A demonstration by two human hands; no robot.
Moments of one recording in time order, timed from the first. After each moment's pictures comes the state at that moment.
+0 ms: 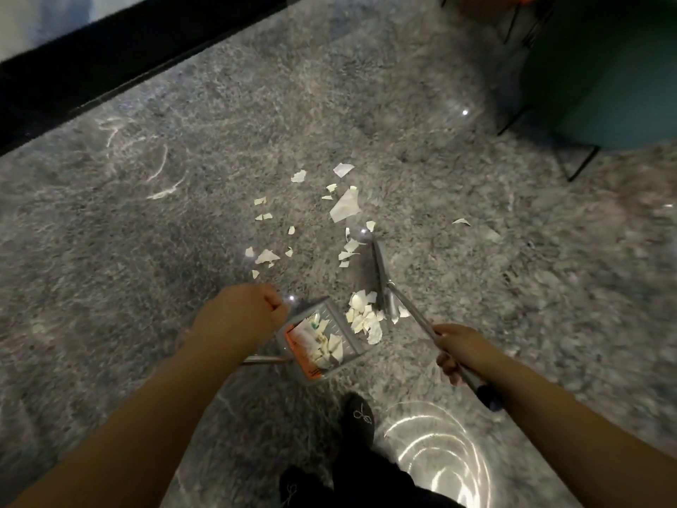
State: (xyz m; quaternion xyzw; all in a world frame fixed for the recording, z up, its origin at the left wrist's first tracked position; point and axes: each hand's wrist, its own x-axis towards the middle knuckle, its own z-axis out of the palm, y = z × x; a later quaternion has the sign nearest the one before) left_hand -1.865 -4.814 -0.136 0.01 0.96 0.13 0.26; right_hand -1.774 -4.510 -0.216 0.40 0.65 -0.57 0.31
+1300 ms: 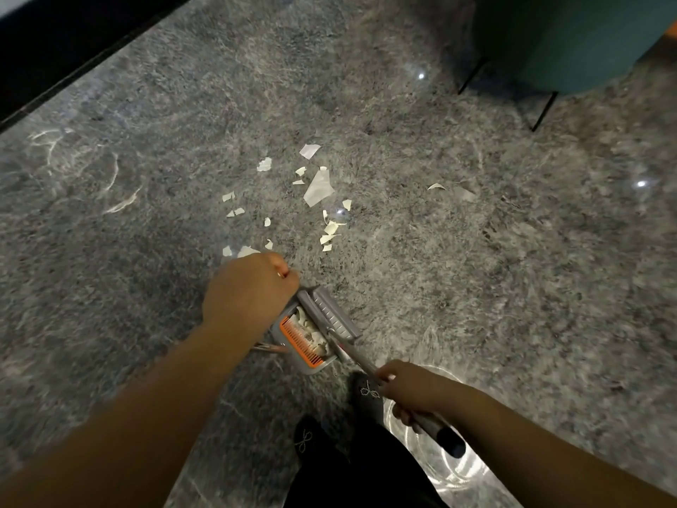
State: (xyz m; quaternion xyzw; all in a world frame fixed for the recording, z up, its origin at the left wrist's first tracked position) left_hand -1.890 -4.788 -0.145 0.07 0.97 0.16 0.19; right_hand -1.726 -4.606 -0.229 0.28 0.69 -0.46 0.48
